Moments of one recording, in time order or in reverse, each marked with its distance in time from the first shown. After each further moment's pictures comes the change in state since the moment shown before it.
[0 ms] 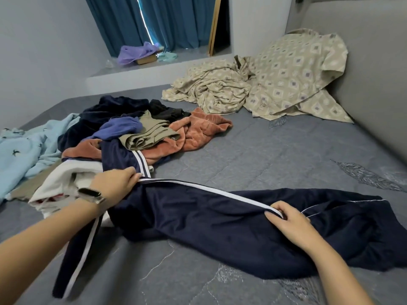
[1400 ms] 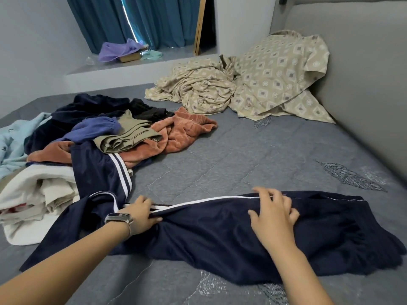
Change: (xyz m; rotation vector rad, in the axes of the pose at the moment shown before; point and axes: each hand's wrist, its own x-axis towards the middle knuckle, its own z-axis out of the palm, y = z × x) left_hand -0.001 0.079 0.093 -0.120 -0.456 0.111; right_hand -0.001 -0.032 0.014 -0.447 0.411 -0.052
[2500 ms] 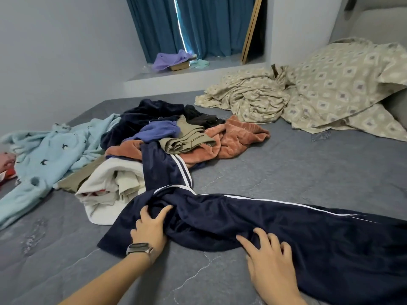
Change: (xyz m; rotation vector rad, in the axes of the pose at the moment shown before) left_hand -0.084 -0.064 0.032 -0.312 0.320 -0.506; right_hand -0.071 -0.072 0.081 -0.121 -0.151 -0.462
